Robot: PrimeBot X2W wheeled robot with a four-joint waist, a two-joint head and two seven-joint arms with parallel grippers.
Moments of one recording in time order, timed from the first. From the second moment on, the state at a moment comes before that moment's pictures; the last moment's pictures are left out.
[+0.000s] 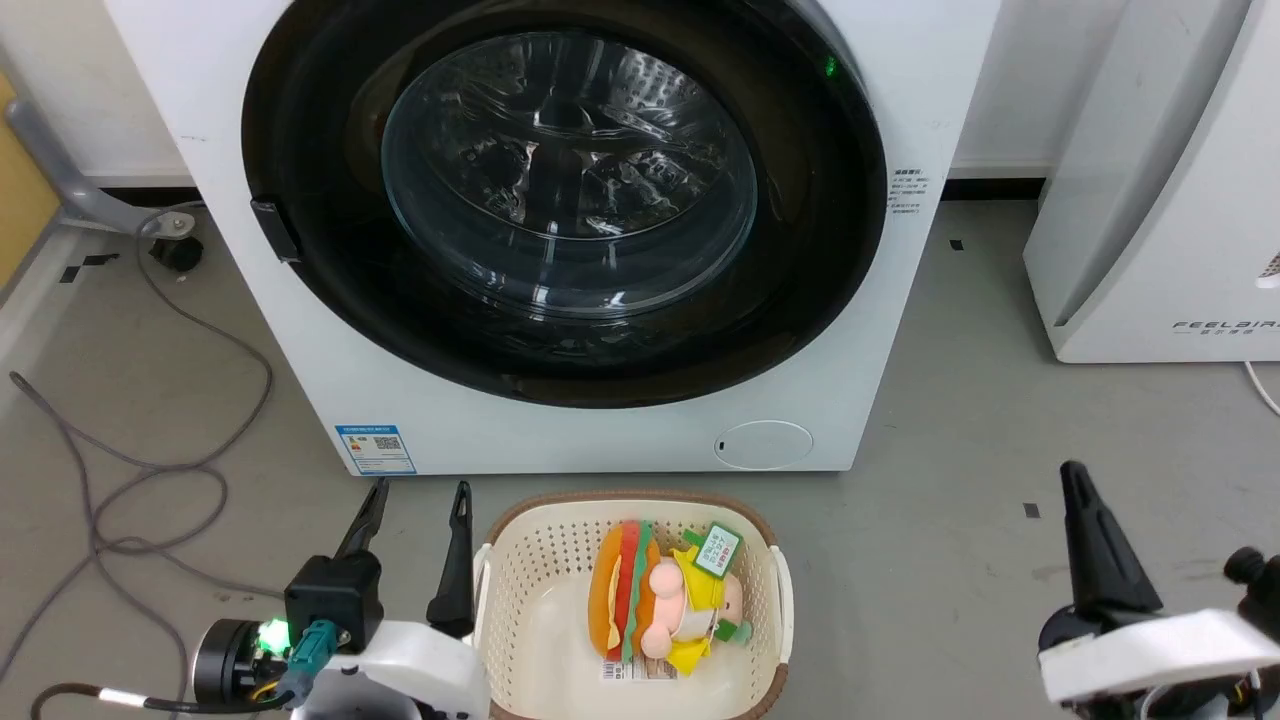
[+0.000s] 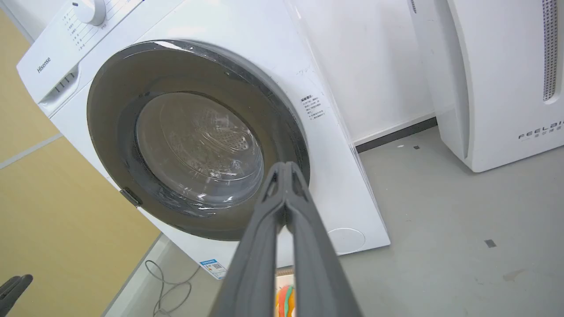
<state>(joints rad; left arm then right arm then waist) -0.01 0.05 -0.07 0.03 -0.04 0.01 -0.07 0.01 -0.05 -0.05 0.00 0.53 0.13 -0.07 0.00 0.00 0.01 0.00</state>
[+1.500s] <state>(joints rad) -0.14 0.05 -0.13 -0.04 -0.06 0.01 -0.17 -1.07 -0.31 0.20 0.81 1.23 0.13 0.04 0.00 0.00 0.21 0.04</state>
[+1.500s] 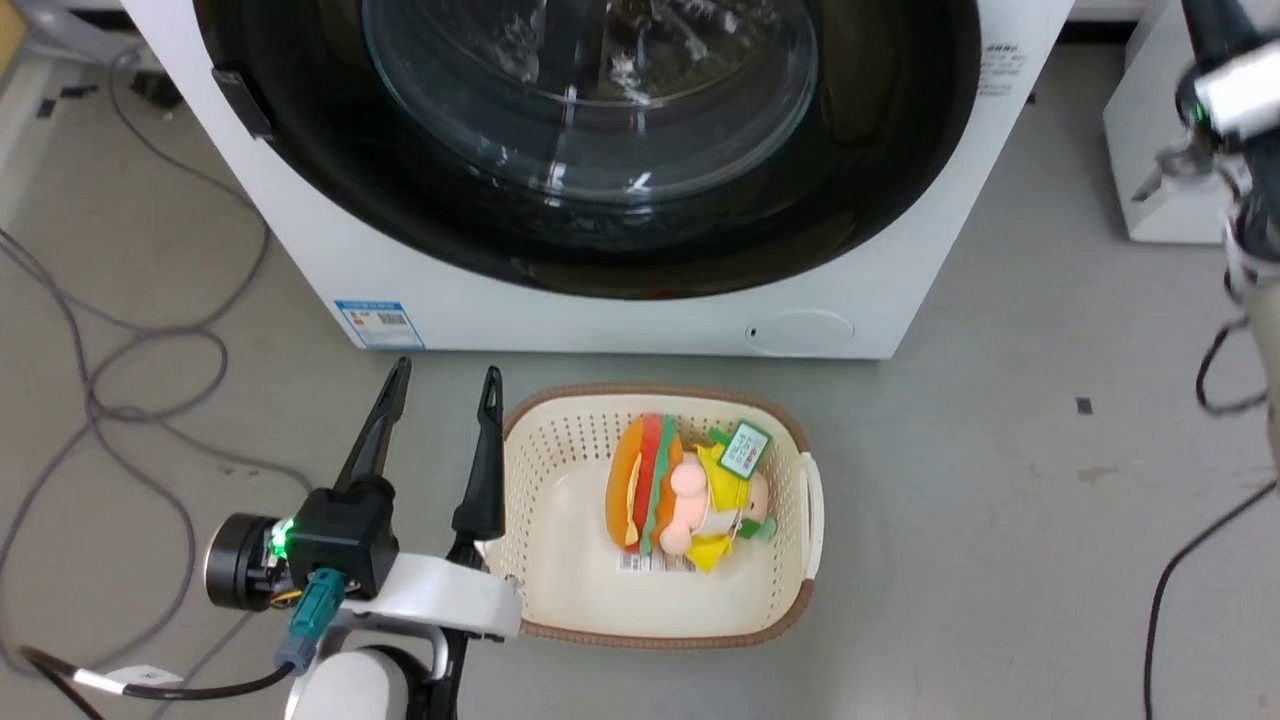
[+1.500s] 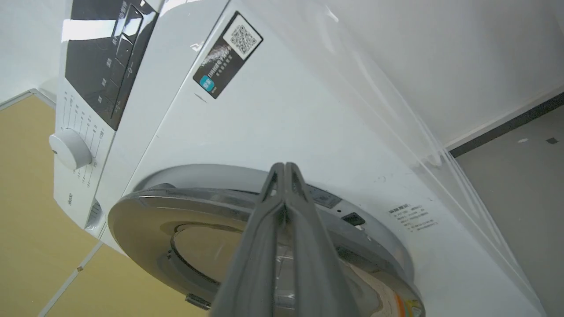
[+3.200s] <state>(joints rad) -0.25 0.05 -0.23 -0.04 -0.12 0.02 -0.26 -1.63 -0.30 0.73 1.29 1.61 0.13 0.62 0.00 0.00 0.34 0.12</state>
